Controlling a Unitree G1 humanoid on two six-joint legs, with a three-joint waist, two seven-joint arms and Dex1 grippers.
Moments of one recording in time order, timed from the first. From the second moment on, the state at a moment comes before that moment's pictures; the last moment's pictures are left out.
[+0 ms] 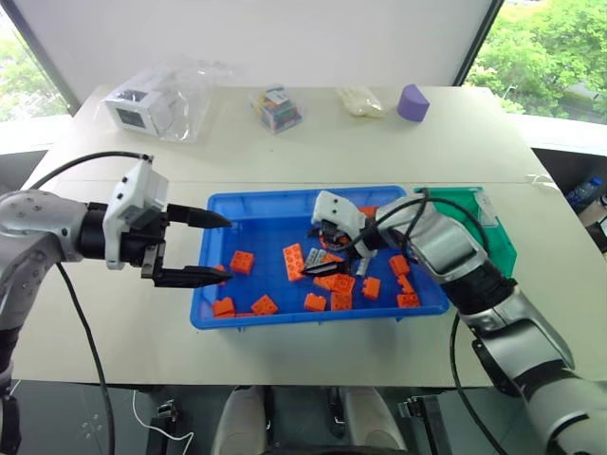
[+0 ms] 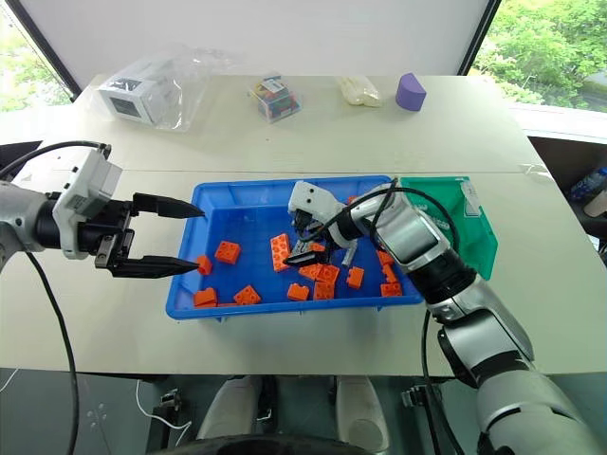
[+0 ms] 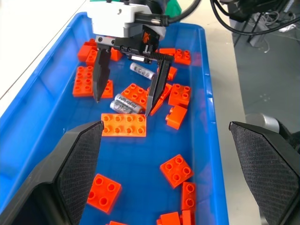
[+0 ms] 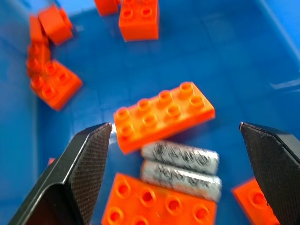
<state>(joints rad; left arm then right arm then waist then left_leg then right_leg) -0.40 1.06 0.14 -0.31 -0.72 0.66 -1.31 -0.84 -0.47 0.46 0.09 0.17 0.84 1.10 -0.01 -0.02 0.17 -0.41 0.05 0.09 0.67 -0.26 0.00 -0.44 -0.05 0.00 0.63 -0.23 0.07</state>
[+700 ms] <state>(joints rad) -0.41 1.04 0.13 -0.28 -0.68 0.64 -1.28 -0.92 -0.30 0.49 0.22 0.20 0.96 1.09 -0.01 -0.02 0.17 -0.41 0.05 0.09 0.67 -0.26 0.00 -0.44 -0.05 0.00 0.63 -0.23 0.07</state>
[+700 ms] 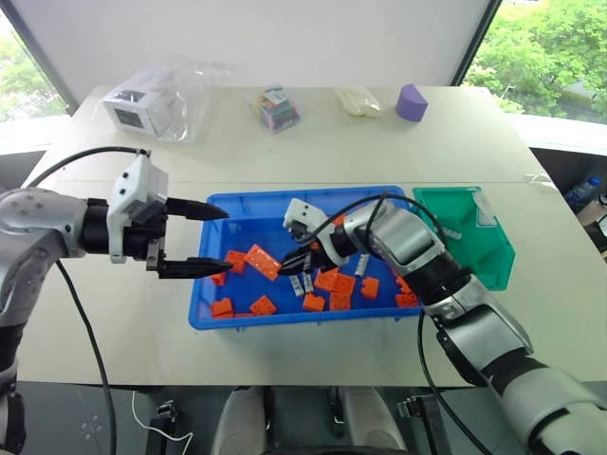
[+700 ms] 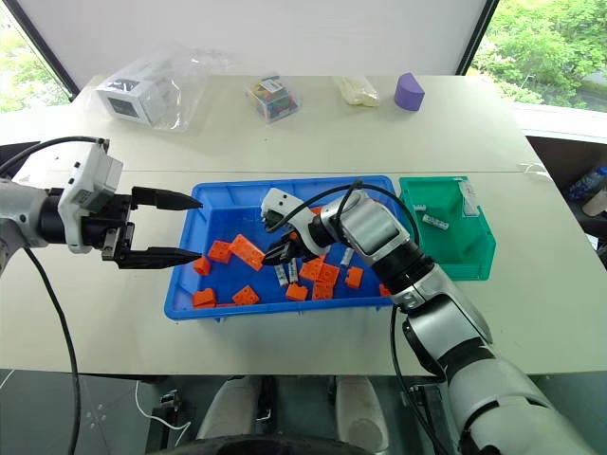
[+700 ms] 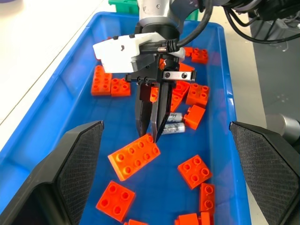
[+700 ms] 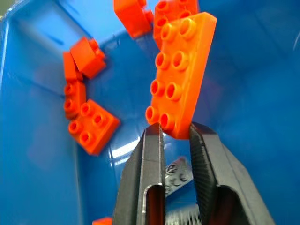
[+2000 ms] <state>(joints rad) -0.38 1.02 0.09 -0.32 -0.67 0.64 -1.33 -0.84 -0.51 0.63 0.07 0.03 0.46 1.24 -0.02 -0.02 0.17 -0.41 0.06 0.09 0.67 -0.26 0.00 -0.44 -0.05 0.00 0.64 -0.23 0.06</state>
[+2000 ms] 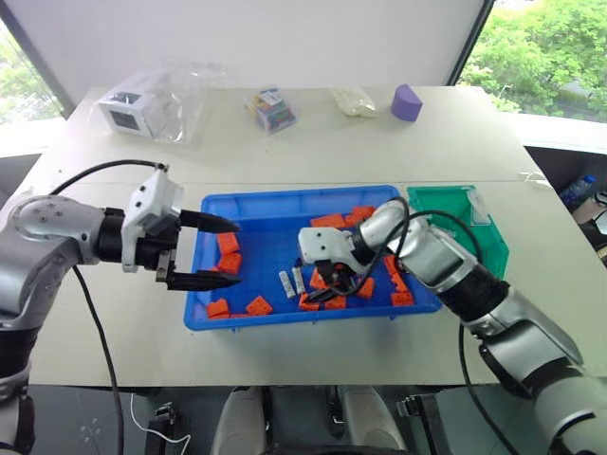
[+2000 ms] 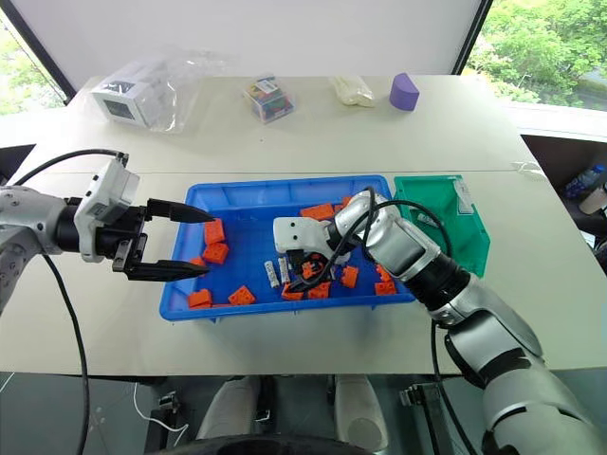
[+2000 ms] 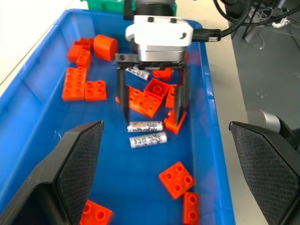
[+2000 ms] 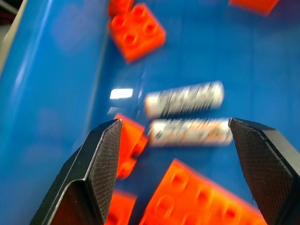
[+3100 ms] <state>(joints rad) -0.31 1.04 0.14 -0.36 -0.68 0.64 -1.28 -0.86 -0.38 0.61 0.27 -0.03 0.33 1.34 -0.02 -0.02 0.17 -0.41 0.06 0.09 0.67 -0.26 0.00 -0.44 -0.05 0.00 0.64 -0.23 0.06</state>
